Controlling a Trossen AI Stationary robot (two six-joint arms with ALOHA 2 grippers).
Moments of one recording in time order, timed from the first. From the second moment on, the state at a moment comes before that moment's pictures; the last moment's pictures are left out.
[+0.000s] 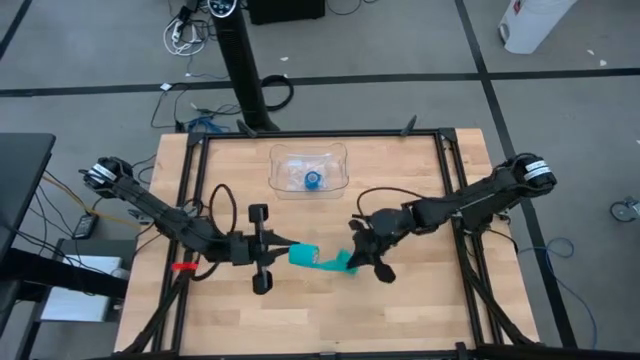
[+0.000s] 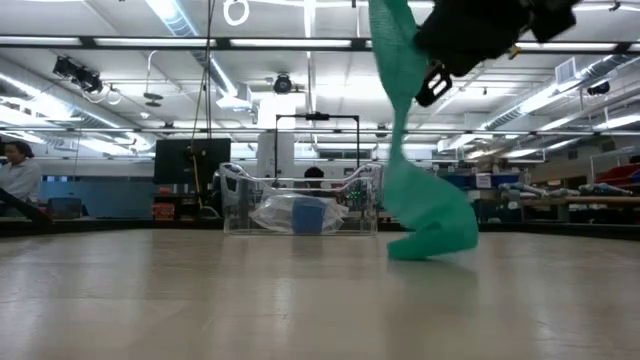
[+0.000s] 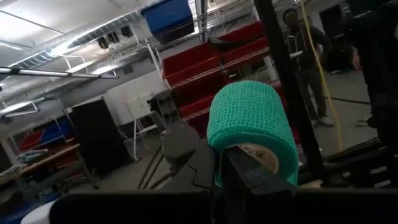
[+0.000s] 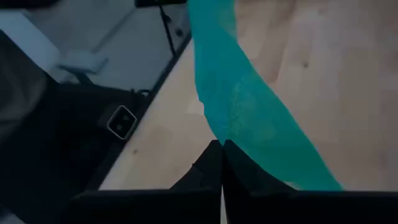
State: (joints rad) left arm -0.54 1.26 0.78 0.78 -0.51 0.49; right arm 0.24 1.44 0.80 0.14 -0.29 0.16
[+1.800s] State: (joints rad) left arm -0.48 1.27 0.88 0.64 -0.81 0.58; right arm 0.31 1.62 0.69 0.81 0.01 0.22
